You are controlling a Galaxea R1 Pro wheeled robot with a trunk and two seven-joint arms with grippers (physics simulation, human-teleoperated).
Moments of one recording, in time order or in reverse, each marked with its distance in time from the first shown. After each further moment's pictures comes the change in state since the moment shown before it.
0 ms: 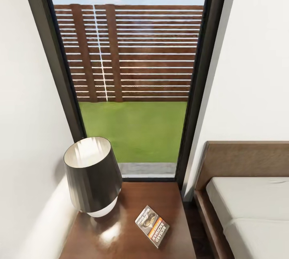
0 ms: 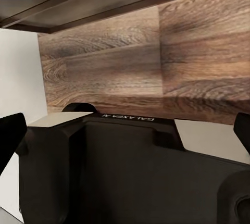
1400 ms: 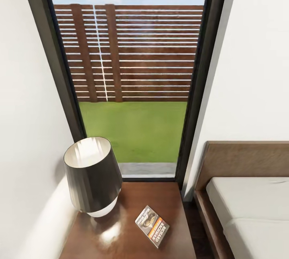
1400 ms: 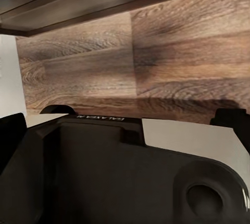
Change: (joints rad) left arm 0.000 -0.001 -0.001 0.001 0.000 0.000 0.000; right arm 0.000 -0.066 0.002 0.001 0.000 0.000 0.000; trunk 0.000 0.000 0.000
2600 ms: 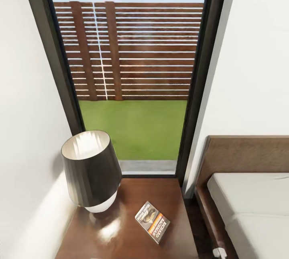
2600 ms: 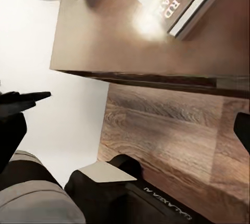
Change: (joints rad) left arm -0.183 0.005 0.005 -0.039 0.061 0.089 -0.483; right arm -0.153 -0.015 0.004 -0.175 -0.001 0.156 0.382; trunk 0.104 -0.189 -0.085
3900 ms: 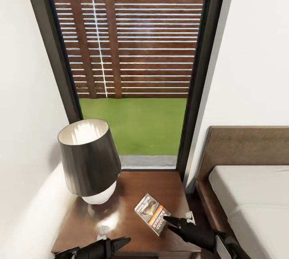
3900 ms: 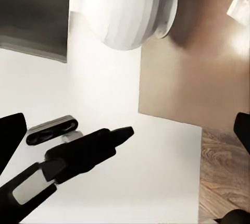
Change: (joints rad) left arm -0.003 -0.027 0.007 -0.339 0.174 0.334 -0.601; right arm -0.016 0.191 -0.013 -0.382 -0.200 0.557 0.002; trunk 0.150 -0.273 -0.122
